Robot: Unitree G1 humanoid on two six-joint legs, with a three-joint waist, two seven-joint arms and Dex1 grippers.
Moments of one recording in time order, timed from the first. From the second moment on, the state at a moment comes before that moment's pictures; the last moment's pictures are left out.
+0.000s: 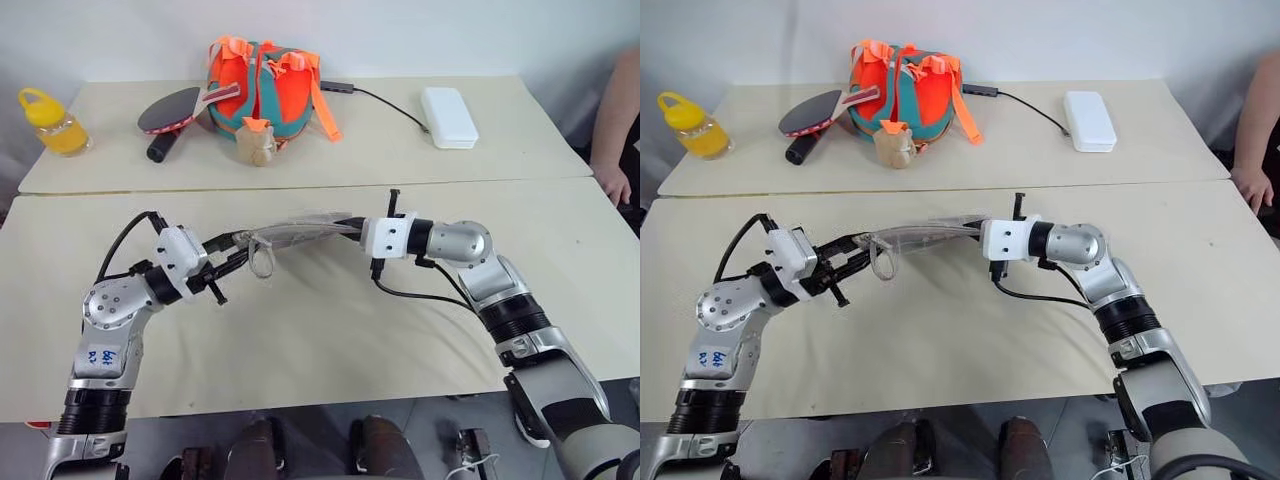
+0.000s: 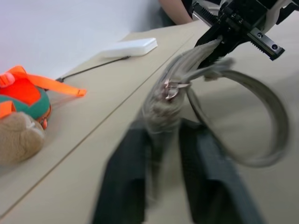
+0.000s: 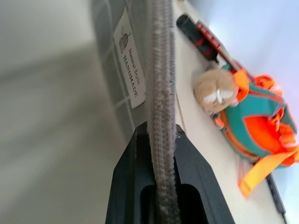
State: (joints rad) left arm -0.26 0.57 0.14 -0.04 -0.30 -0.12 -0.81; right arm -0.81 -0.47 0.27 0.48 -0.17 -0.48 0.84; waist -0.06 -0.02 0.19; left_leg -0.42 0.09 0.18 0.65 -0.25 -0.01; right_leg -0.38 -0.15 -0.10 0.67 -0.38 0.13
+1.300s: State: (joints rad) left arm -0.24 0.49 0.07 -0.03 -0.16 -0.20 -0.70; right arm -0.79 -0.51 0.21 0.45 -0.06 -0.41 0.86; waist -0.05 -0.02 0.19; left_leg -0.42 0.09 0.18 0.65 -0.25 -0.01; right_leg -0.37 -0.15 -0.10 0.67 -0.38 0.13
